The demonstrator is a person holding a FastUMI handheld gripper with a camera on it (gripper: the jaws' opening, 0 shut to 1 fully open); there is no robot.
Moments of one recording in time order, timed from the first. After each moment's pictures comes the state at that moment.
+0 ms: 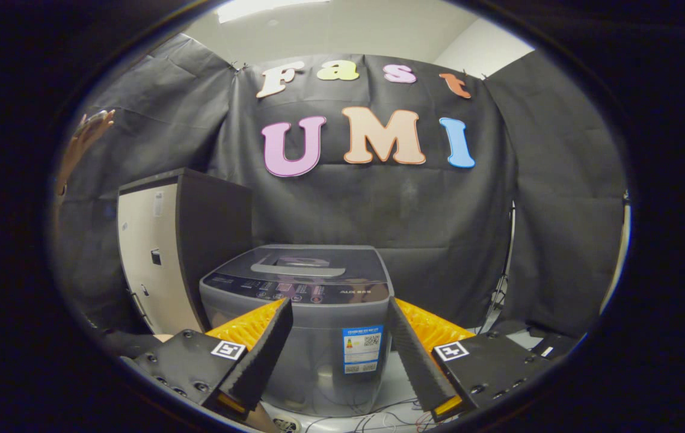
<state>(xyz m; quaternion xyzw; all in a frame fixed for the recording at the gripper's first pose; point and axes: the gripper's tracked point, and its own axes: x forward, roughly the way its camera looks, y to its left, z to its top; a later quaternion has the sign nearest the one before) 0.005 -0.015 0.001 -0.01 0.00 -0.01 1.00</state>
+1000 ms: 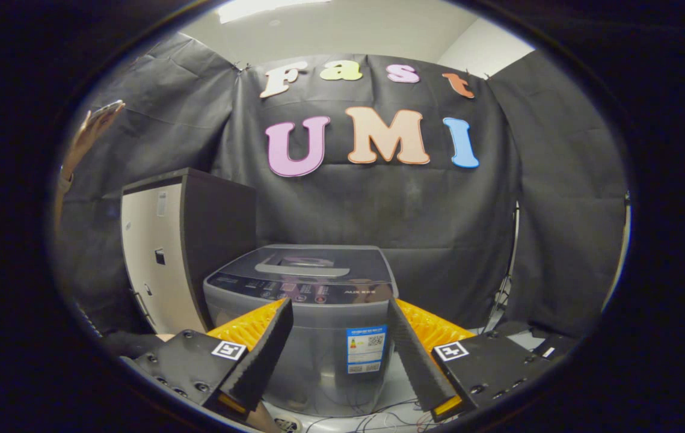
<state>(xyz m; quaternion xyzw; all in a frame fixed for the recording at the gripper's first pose) 0.005 -0.008 0.001 -0.01 0.00 0.01 1.00</state>
